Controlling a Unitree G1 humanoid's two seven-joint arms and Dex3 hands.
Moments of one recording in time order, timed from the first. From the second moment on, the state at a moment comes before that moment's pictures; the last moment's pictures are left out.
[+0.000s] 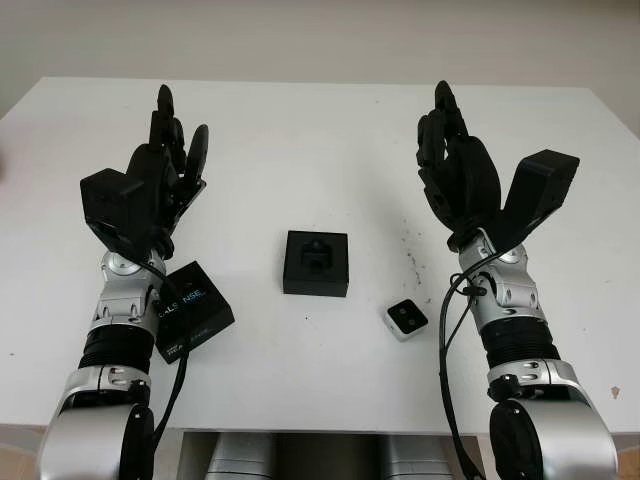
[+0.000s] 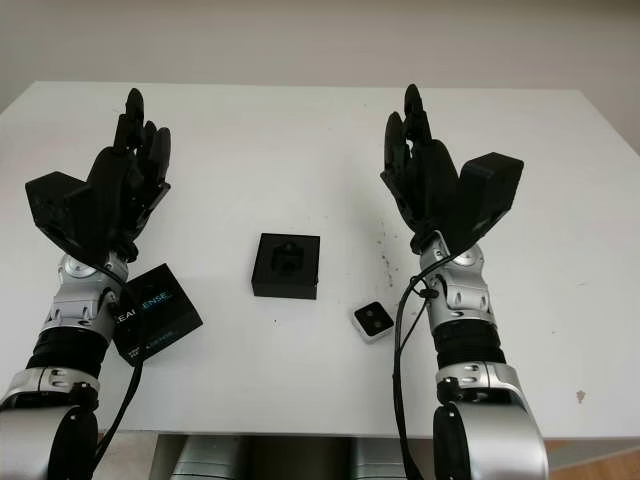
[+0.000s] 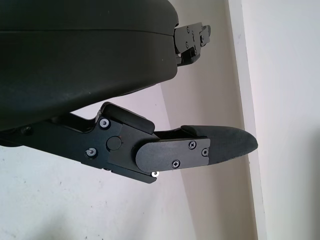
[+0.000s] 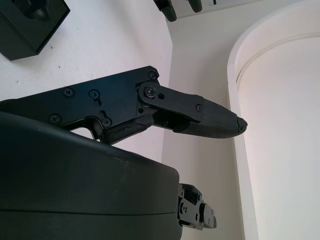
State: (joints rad) left arm -0.66 0.28 0.20 0.69 -0.08 -0.27 -0.17; right arm -0.69 -0.18 -0.20 0.60 0.24 -0.09 0.26
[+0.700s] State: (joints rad) left arm -0.63 0.28 0.20 0.61 -0.08 -0.26 -0.16; right arm -0.62 -0.28 -0.18 0.42 0.16 -0.16 0.31
